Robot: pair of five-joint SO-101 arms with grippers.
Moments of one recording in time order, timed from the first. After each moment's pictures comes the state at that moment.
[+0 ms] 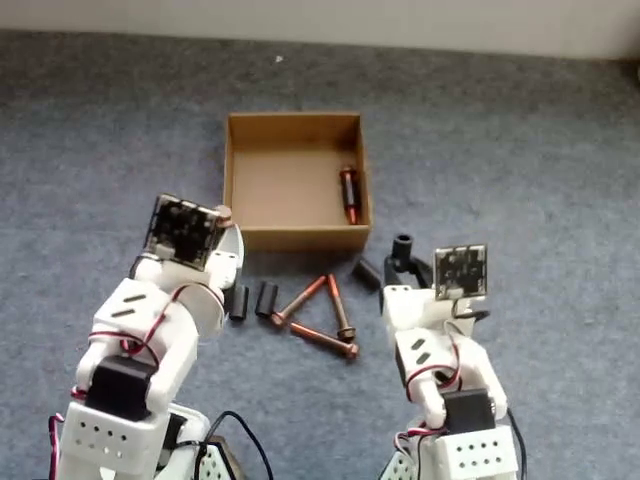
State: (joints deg) left arm 9.1 -77.0 60.5 51.9 0.0; right arm -15.3 -95.9 90.1 37.7 -0.4
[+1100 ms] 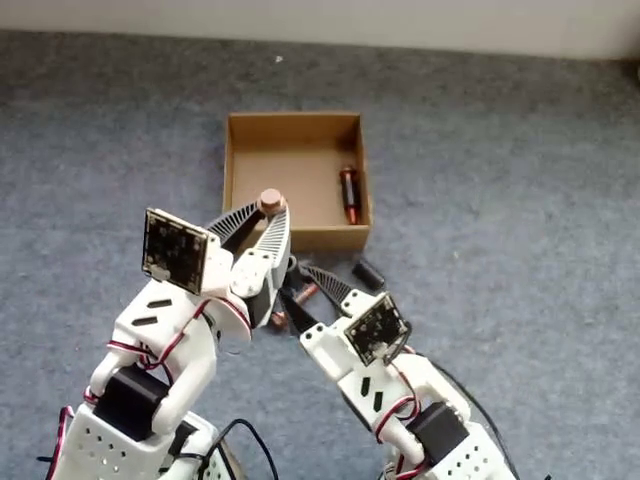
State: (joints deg) left arm 22.5 -79.8 61.1 38.6 12.8; right arm -44.7 -104.2 95.6 24.7 8.3
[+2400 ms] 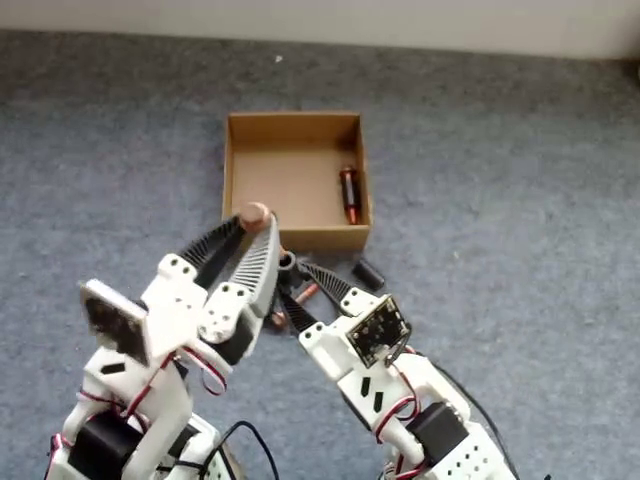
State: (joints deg) left arm 25.5 -97.5 63.3 40.0 13.8; right arm -44.9 -104.2 95.6 23.3 8.3
